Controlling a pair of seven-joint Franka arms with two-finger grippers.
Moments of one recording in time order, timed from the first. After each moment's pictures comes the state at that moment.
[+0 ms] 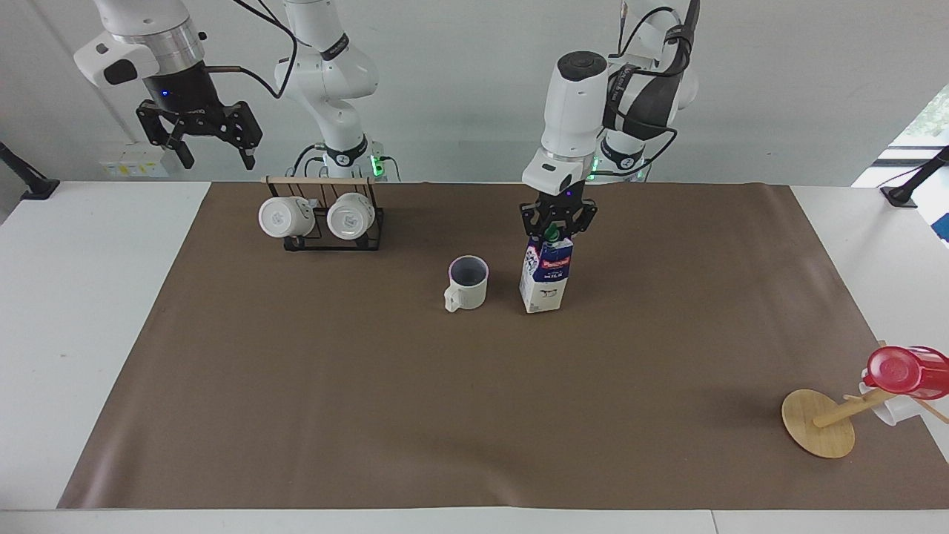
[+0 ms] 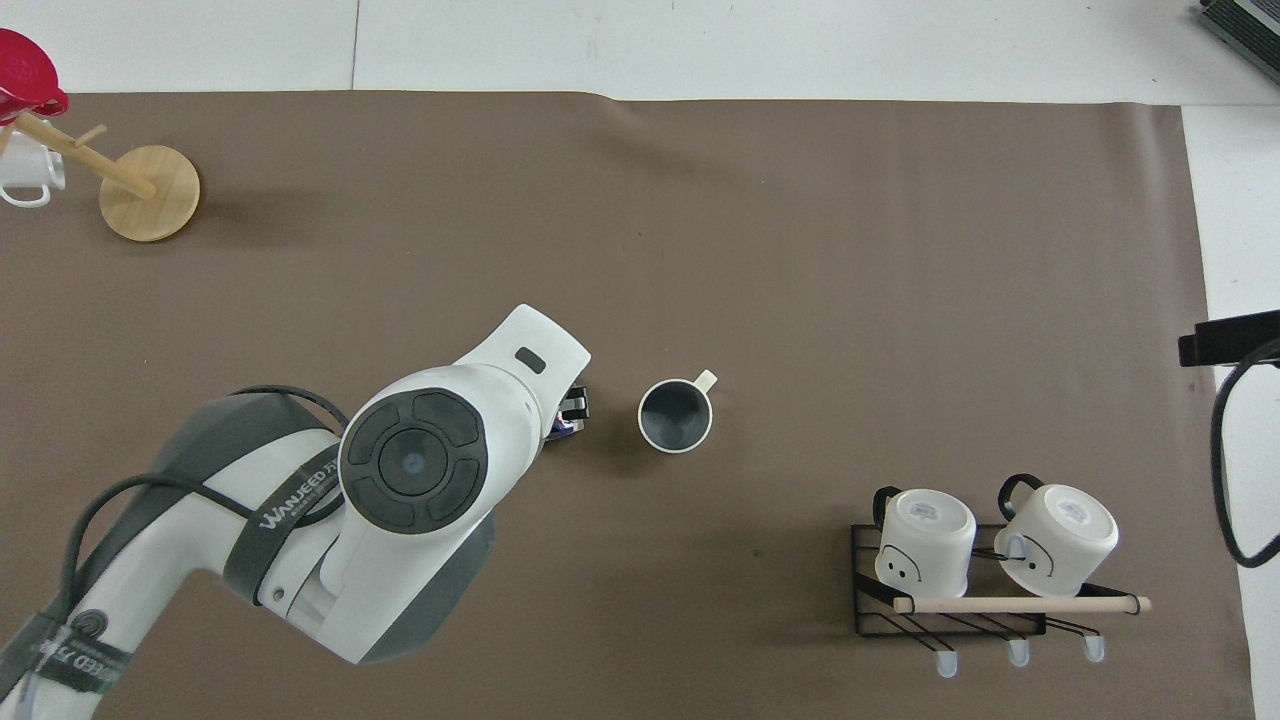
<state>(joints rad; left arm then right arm) -0.46 -0.01 -0.17 -2.01 0.11 2.16 -0.74 0.07 -0.09 -0.10 -1.55 -0.03 1.51 -0.03</state>
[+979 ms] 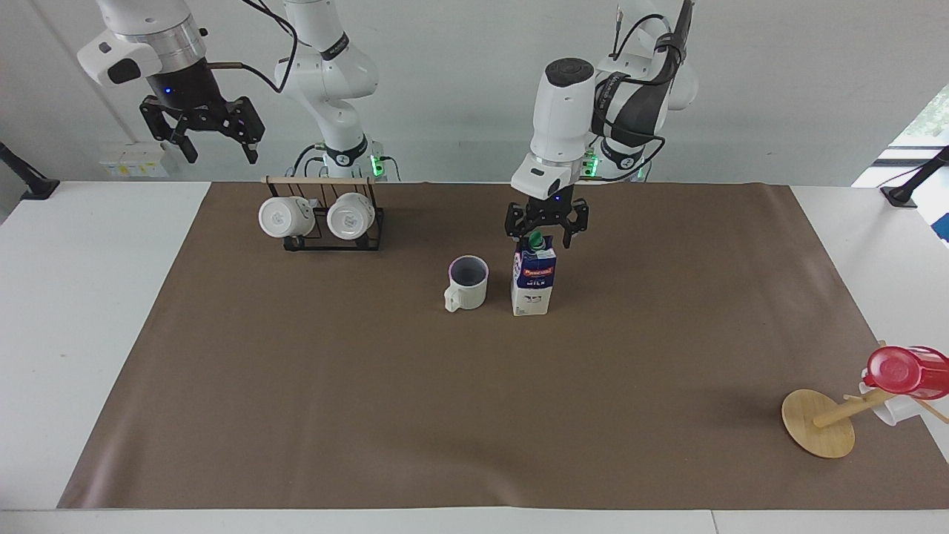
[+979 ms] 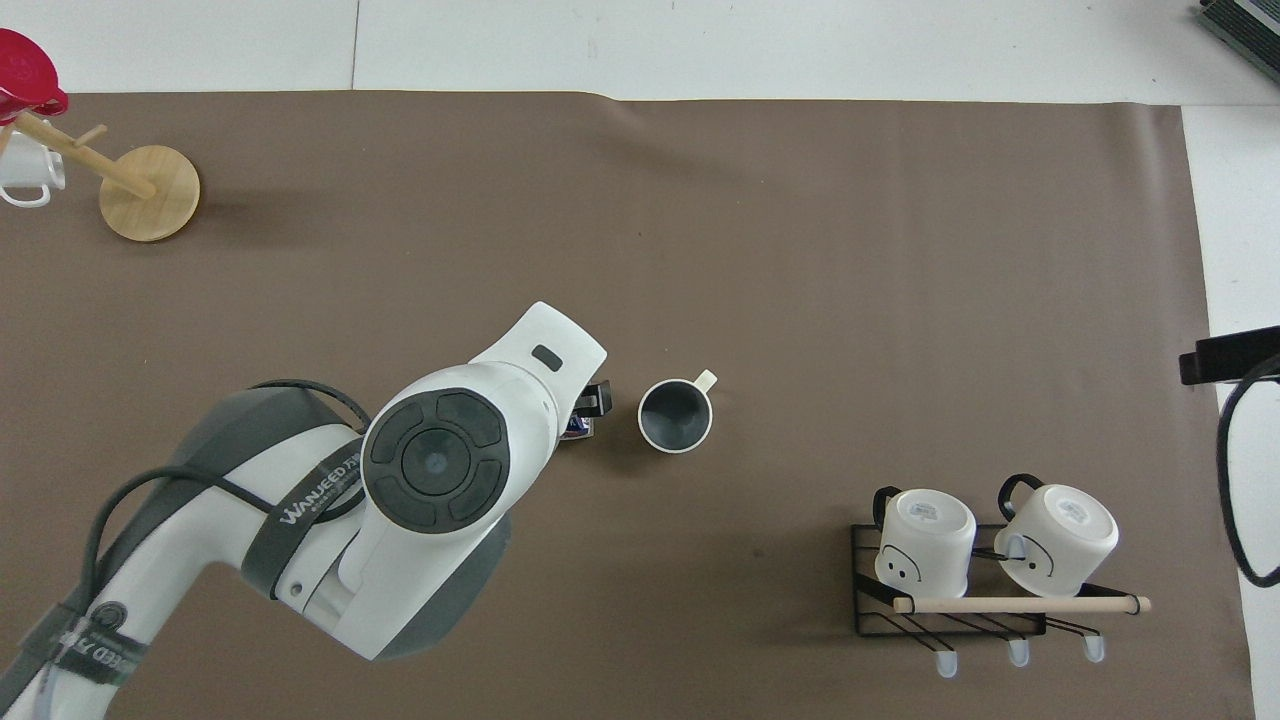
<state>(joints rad) -0.48 0.01 -0.17 -1.97 0.12 2.14 -0.76 0.07 -0.10 -0.10 -1.54 -0.03 1.46 -0.03</state>
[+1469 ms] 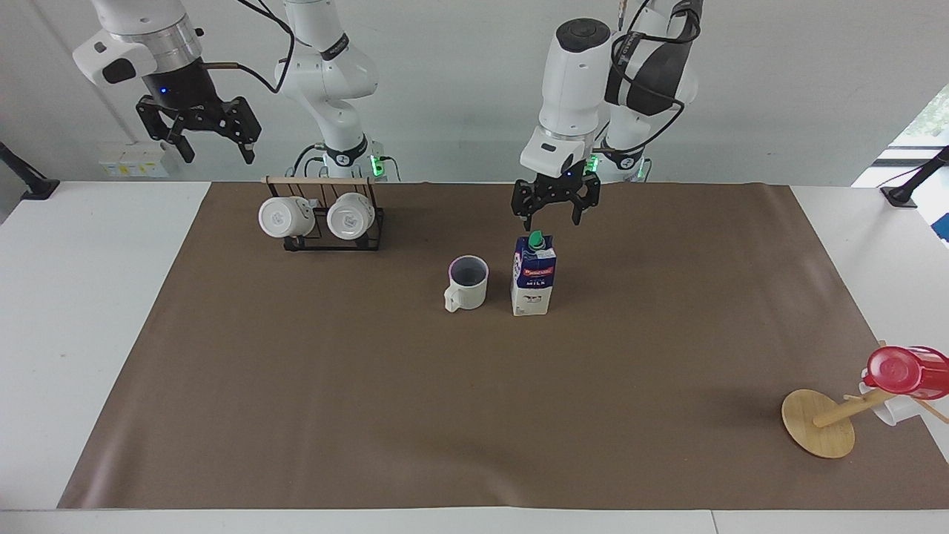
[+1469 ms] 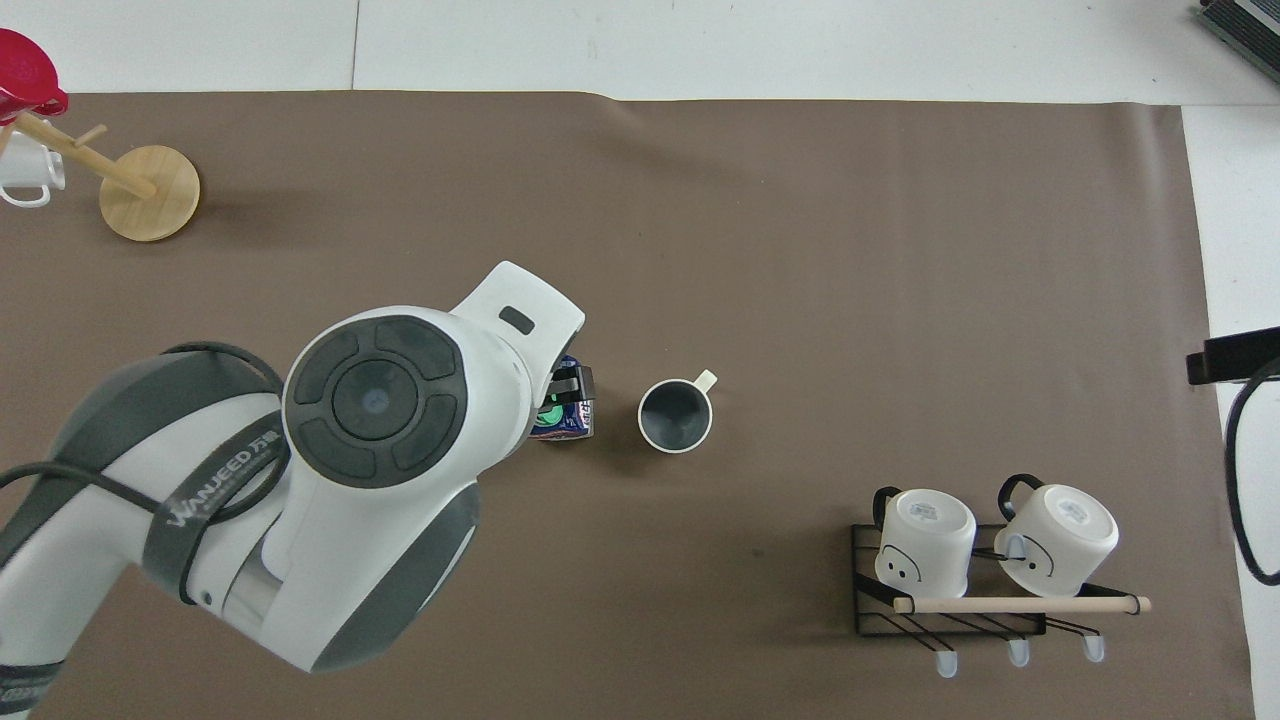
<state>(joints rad) -0.47 0.01 -0.15 -1.78 0.07 1.85 -0.75 0.07 -0.10 -0.11 -1.54 -0.03 1.46 -0.03</state>
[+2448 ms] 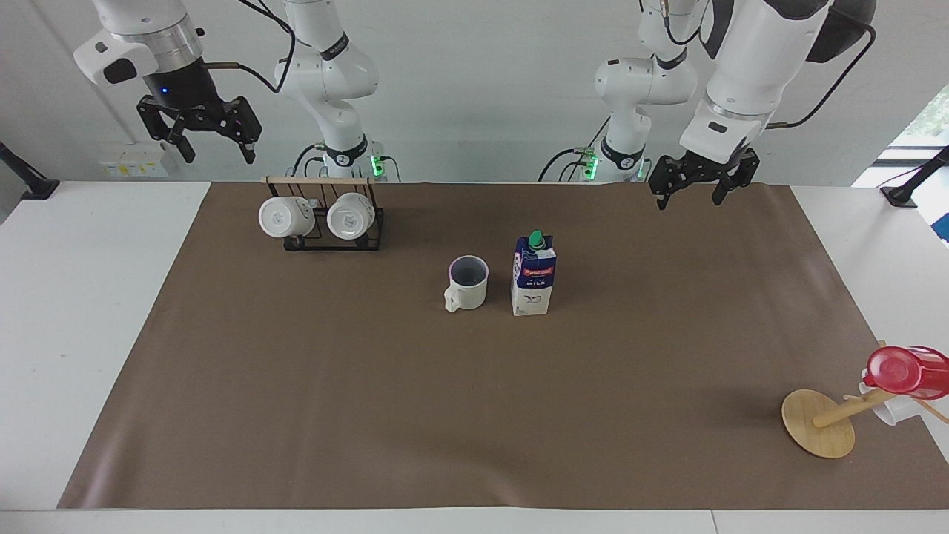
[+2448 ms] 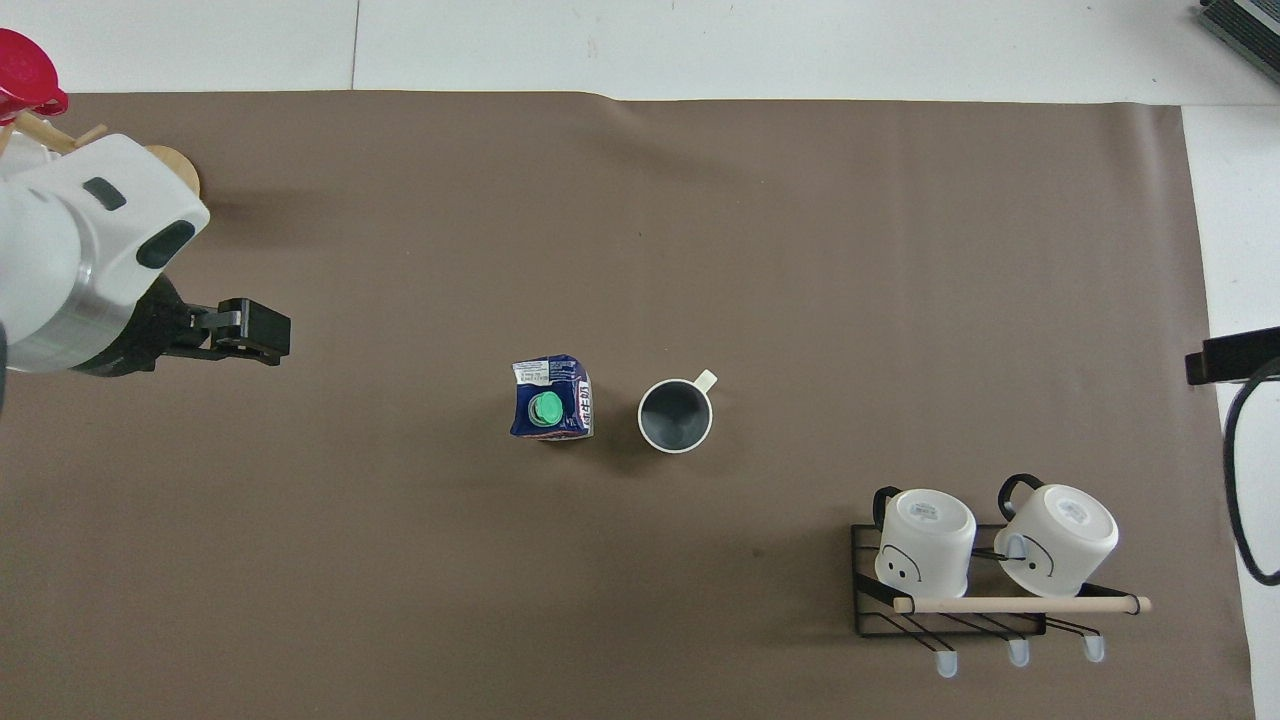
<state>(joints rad) -0.11 -0.02 -0.13 -1.59 0.06 1.53 -0.25 0.07 -0.10 -0.11 -1.54 -0.03 1.46 -0.03</state>
